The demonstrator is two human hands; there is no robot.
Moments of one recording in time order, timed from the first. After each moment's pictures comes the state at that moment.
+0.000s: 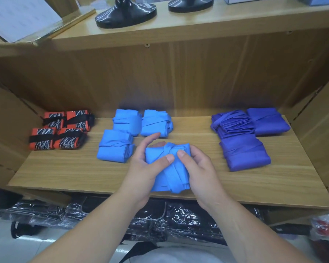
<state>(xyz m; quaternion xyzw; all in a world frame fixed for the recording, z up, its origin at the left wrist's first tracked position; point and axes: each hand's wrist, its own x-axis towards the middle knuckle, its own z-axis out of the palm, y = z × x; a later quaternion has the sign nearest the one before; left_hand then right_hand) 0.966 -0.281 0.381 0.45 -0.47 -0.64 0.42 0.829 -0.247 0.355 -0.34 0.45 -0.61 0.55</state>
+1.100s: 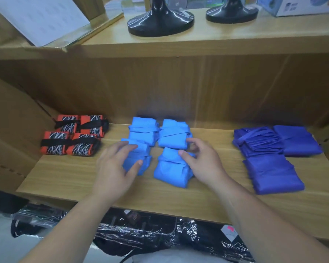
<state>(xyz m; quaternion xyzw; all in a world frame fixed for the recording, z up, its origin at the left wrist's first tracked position) 1.089 -0.368 0.347 0.54 -0.79 -0.06 0.28 0.828 -0.351 0.321 -0.51 0.69 -0.40 0.32</state>
